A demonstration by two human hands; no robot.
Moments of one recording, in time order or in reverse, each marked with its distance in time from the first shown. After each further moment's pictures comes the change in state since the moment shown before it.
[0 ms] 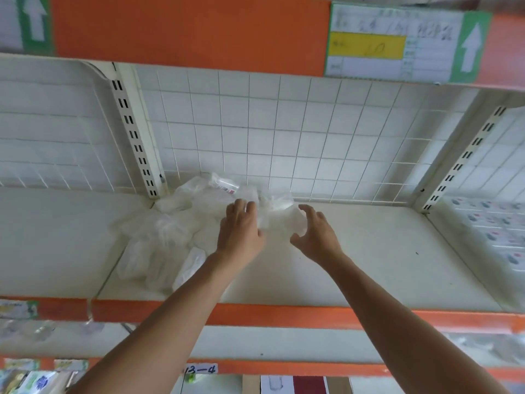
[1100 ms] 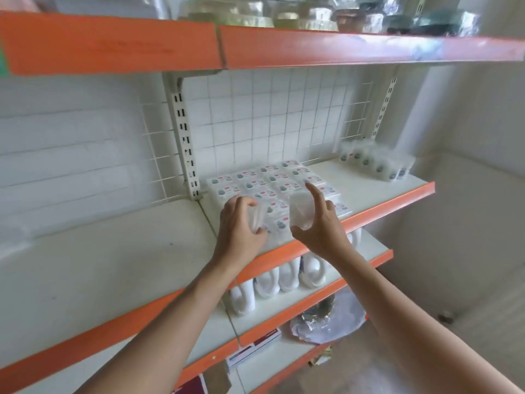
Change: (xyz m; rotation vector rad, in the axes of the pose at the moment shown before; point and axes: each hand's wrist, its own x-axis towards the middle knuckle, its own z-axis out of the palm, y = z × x) left_hand -0.055 0.481 0.140 -0.631 -0.078 0.370; right_hand -0.187 0.372 -0.317 0.073 0.478 0.248
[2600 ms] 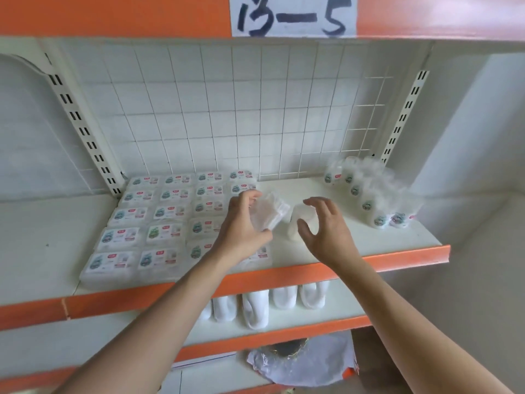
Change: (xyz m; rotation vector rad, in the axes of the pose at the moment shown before) left_hand 0.141 0.107 0.260 -0.035 -0.021 -0.327; right_hand 0.207 0.266 -0.090 0.034 -0.076 -0.406
